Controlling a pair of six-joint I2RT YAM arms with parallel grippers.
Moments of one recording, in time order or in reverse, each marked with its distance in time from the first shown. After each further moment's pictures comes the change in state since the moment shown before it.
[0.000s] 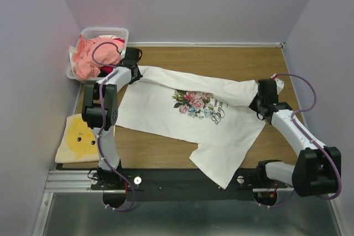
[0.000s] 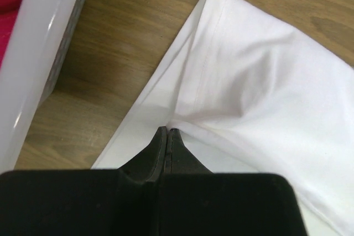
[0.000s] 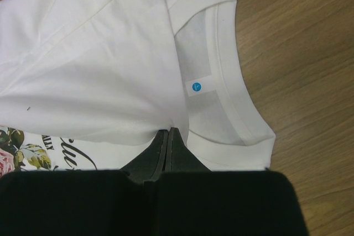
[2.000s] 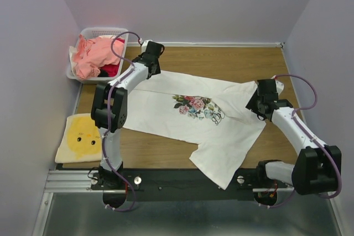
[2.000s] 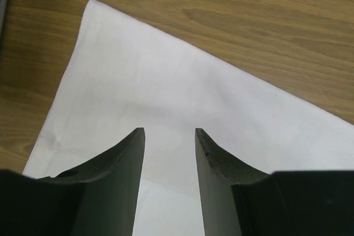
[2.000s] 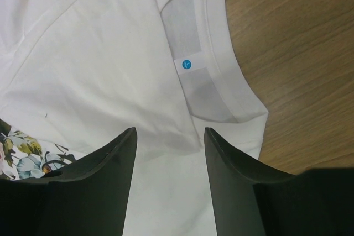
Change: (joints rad) left arm -0.191 0.002 0.167 -0.107 -0.129 0.003; right arm 0.000 -0.018 0.029 -0.143 -0.009 0.037
